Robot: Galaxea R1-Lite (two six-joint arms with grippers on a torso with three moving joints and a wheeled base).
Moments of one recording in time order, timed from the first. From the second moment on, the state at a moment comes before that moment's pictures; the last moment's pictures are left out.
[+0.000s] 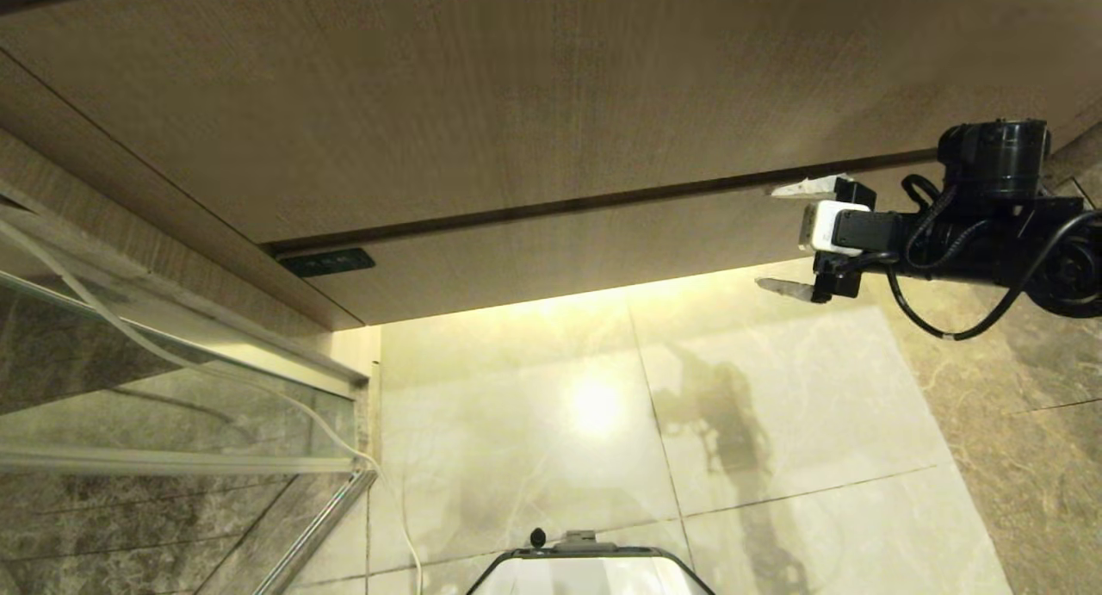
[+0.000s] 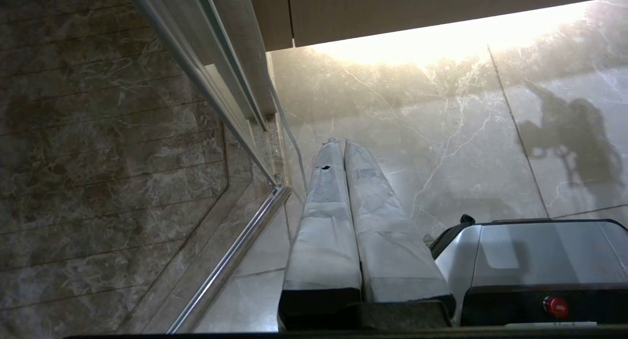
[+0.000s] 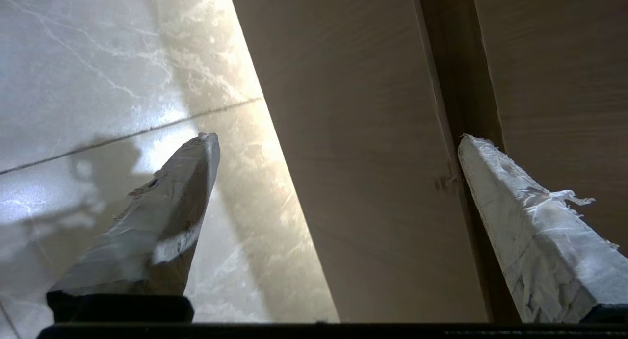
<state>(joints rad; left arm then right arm) 0.00 0.00 0.00 0.00 0.00 0.00 0.08 1.81 -1.20 -0.34 0.52 -1.34</state>
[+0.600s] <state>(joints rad) 0.00 0.00 0.00 0.00 0.00 0.00 0.08 1.96 -1.36 -0.38 0.53 -1.36</state>
